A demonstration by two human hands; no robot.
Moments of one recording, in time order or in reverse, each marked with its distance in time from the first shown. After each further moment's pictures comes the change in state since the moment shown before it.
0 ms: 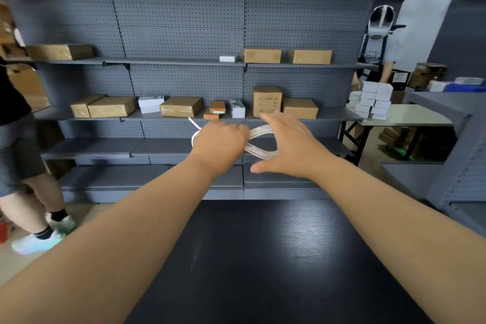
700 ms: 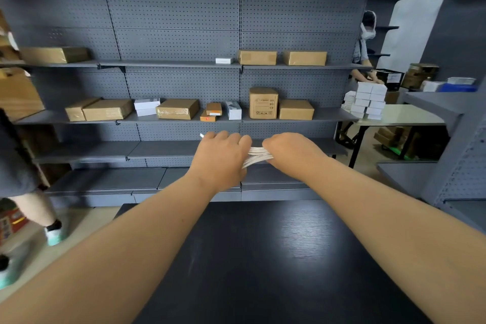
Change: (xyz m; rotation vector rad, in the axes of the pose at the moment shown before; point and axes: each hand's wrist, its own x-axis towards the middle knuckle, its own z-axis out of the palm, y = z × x) left_hand -0.018 0.019 0.011 -0.163 0.089 -0.022; right_hand 0.010 0.012 0.014 -0.470 -0.105 -0.091
